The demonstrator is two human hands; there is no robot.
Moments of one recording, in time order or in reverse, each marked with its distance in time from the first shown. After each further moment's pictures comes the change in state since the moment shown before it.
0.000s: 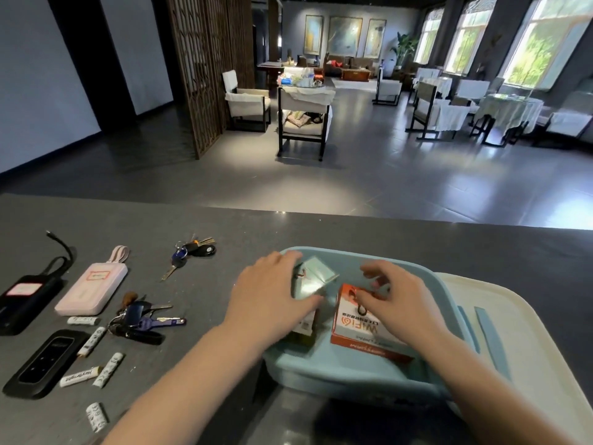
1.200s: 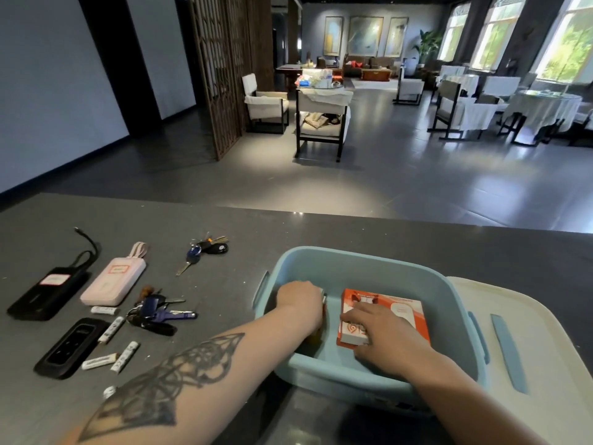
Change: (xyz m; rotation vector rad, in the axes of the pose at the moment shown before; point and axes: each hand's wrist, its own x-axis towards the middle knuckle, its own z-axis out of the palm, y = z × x) left_hand 0.046 0.017 0.086 0.628 -0.420 -0.072; right_hand -0.012 0.027 0.035 -0.324 -0.475 -0.159
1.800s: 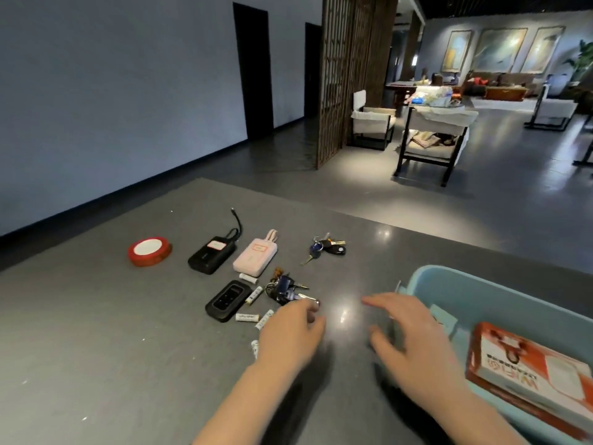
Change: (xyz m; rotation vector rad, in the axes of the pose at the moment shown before) left_hand -0.163 -0.158 0.060 -0.890 0.389 -0.463; right_hand -0.018 -0.183 -0.002 0.388 0.426 -0.449
